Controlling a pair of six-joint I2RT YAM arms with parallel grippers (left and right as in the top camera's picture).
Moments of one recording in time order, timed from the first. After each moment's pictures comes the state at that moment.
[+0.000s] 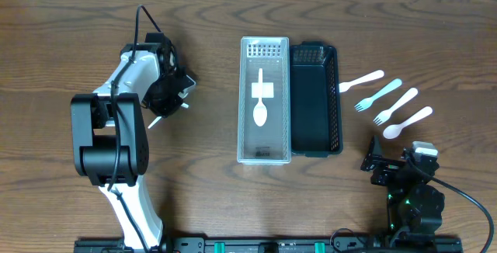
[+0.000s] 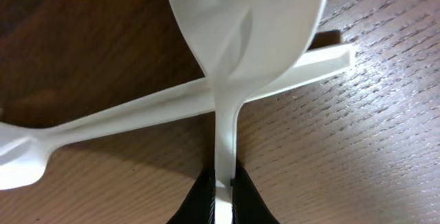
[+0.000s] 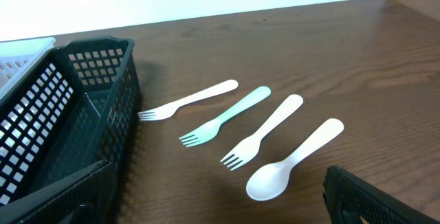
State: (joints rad) left arm -0.01 2.08 1.42 -1.01 -0.11 0.71; right arm -0.05 0.01 0.12 -0.38 0.07 0.14
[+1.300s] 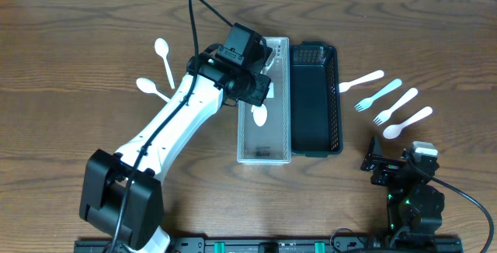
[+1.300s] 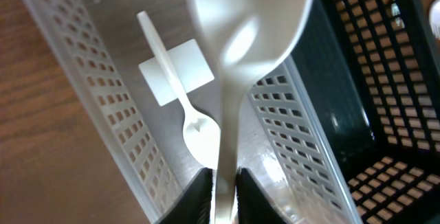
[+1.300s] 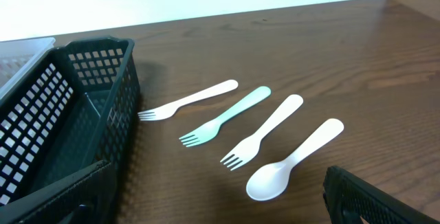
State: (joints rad) left arm -0.50 1.76 1.43 -0.79 0.21 -0.10; right arm -0.05 0.01 0.12 -0.38 0.07 0.14
